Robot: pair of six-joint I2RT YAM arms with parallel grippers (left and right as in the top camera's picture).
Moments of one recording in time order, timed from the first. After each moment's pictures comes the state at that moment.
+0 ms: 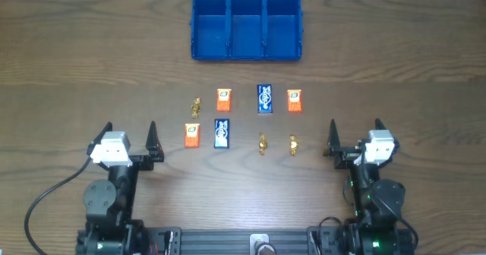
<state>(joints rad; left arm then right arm) -0.07 0.01 0.02 -0.12 -0.02 -0.09 0.04 0.01 0.01 -0.08 0.01 0.03</state>
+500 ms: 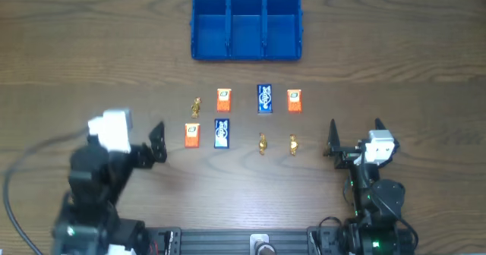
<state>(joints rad) -0.14 0.49 0.54 -0.55 0.06 -0.17 0.04 0.01 0.01 -0.08 0.01 0.03</state>
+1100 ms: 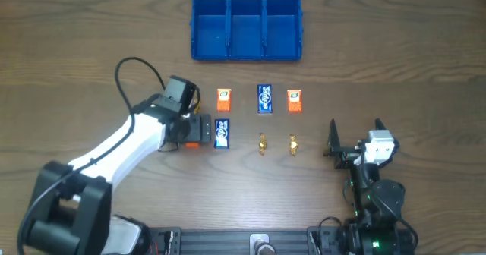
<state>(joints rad) -0.38 1.58 0.82 -0.58 0.03 -0.40 0.04 0.01 0.01 -0.08 0.01 0.03</state>
